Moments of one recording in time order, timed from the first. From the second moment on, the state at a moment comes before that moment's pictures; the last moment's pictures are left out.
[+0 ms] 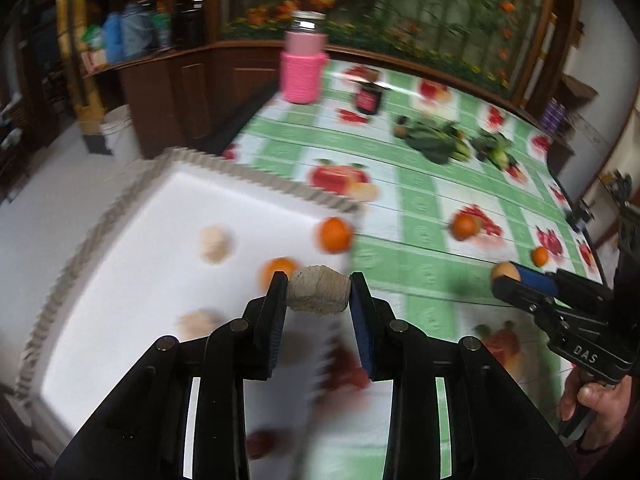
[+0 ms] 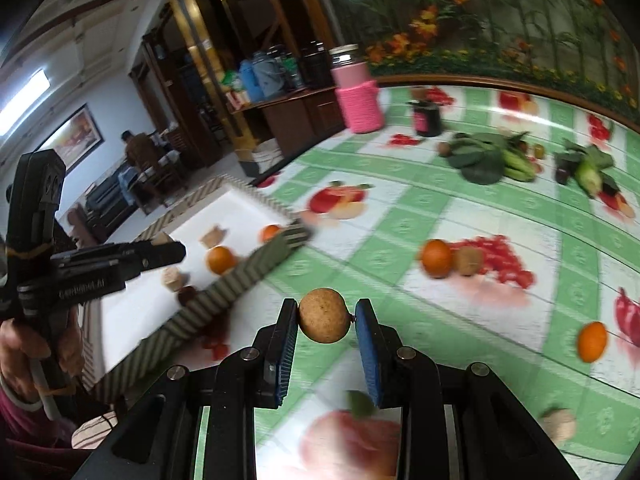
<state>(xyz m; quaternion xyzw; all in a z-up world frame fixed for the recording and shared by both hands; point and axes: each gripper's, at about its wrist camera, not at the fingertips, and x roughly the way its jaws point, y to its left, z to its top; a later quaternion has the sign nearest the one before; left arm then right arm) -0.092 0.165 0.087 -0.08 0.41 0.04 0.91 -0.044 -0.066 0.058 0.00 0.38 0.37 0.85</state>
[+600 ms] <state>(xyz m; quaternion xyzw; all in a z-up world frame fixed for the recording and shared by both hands) -0.147 0.260 0.056 -0.09 0.42 0.13 0.89 -0.088 0.094 0.053 -0.08 0.39 0.49 0.78</state>
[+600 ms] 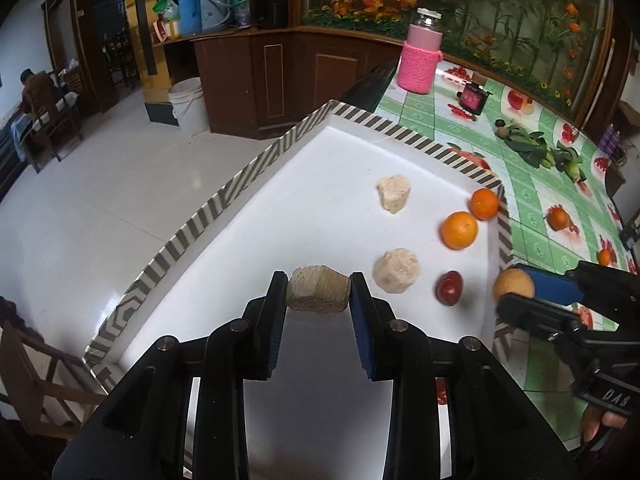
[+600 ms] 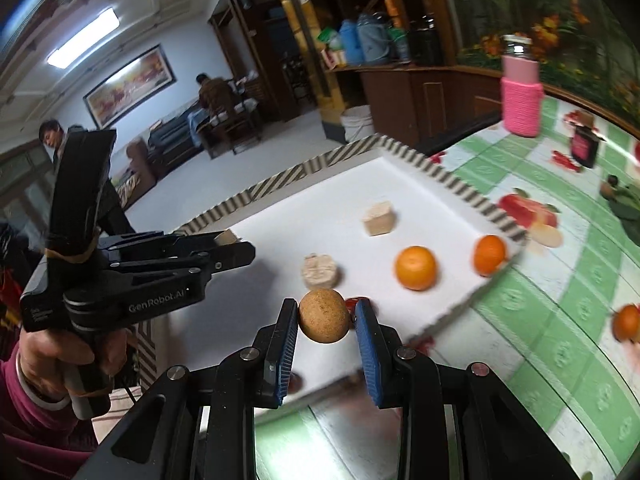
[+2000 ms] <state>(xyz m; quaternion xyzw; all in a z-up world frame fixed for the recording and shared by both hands) -0.142 0.272 0.044 -0.07 0.42 0.18 0.88 -0.086 0.142 0.021 -0.14 0.40 0.48 0.77</state>
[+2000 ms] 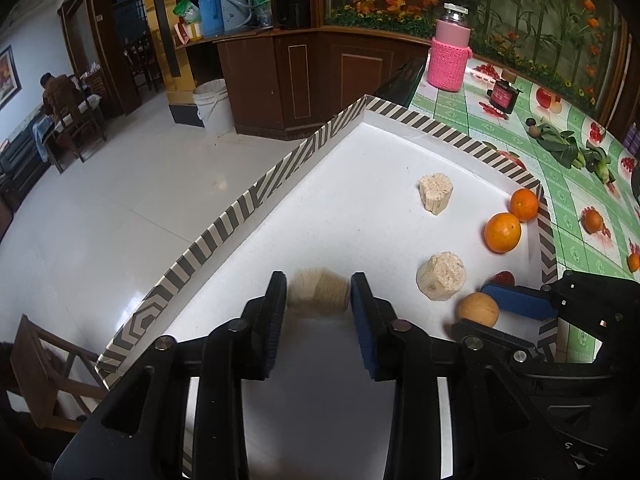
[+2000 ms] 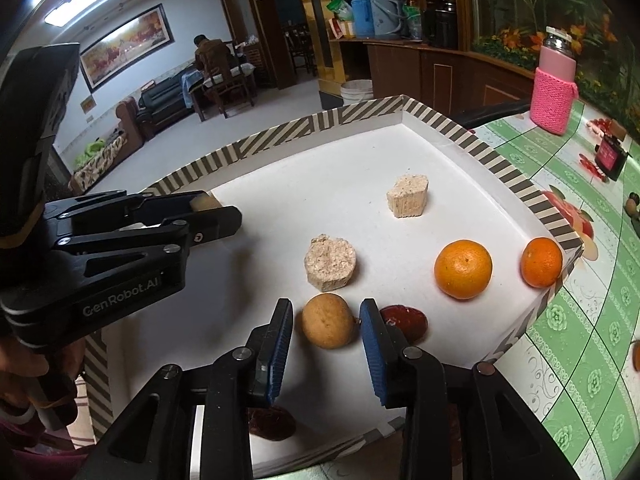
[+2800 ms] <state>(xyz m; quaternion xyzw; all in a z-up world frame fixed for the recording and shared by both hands) -0.115 0.182 0.082 -0.06 0.38 0.10 0.92 -0.057 -0.022 0.057 -0.03 0.38 0.37 0.85</state>
